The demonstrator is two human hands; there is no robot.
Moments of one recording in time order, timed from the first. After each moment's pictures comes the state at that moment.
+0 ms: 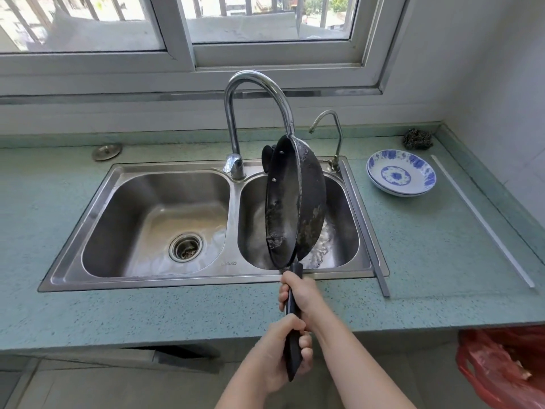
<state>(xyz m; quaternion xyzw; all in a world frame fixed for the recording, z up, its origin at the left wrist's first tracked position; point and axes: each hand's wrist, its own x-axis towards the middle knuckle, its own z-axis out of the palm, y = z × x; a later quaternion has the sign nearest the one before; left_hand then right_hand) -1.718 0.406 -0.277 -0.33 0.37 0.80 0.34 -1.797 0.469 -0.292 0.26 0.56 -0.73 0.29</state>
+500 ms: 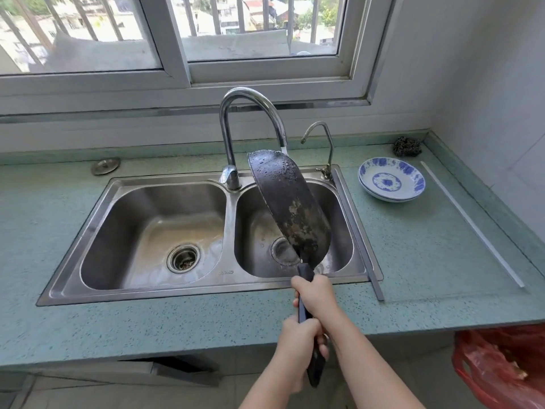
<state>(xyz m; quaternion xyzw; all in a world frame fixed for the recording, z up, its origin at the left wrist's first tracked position) -1.727 0.448 -0.263 -0.31 0.52 0.76 0.23 -1.800 0.495 -0.275 0.21 0.74 -0.61 0.19</state>
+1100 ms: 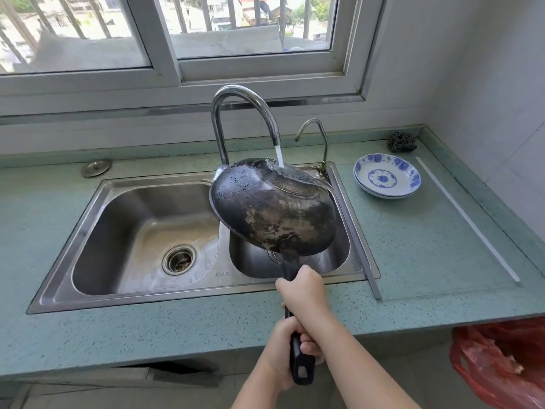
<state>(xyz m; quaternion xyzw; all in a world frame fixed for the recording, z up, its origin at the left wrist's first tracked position) -1.731 0.435 -0.274 -0.27 0.31 0.86 0.30 -1.802 0.481 -0.269 0.15 0.87 -0.45 0.14</state>
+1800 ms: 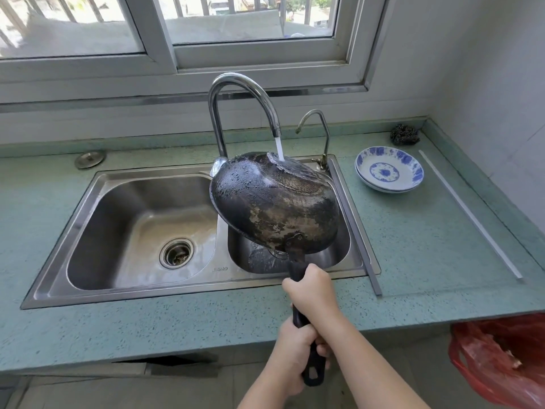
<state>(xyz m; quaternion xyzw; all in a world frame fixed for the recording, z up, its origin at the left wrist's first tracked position) -1.727 0.447 -0.278 -0.27 0.48 0.79 0.28 -1.801 0.497 -0.273 0.12 0.89 -0.42 0.14</state>
